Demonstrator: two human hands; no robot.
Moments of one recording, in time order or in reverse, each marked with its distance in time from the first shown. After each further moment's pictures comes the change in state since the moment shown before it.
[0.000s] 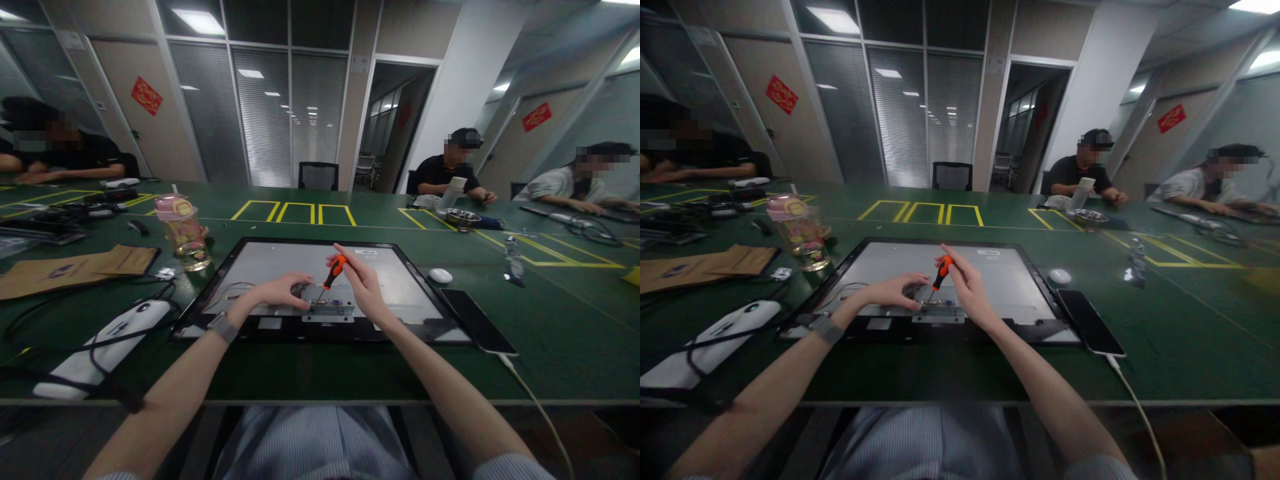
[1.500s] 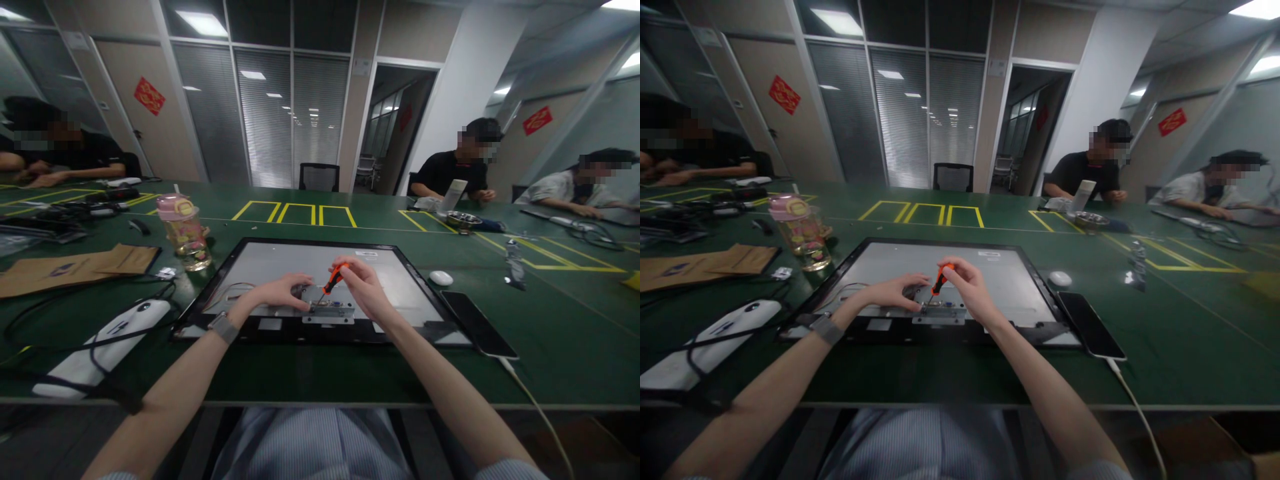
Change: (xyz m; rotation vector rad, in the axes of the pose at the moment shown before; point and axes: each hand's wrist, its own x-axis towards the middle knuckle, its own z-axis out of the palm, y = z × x) left_hand 0.003 -0.008 0.003 0.002 -0.006 0.009; right_hand 0.003 0.003 0.000 0.403 -0.004 0.207
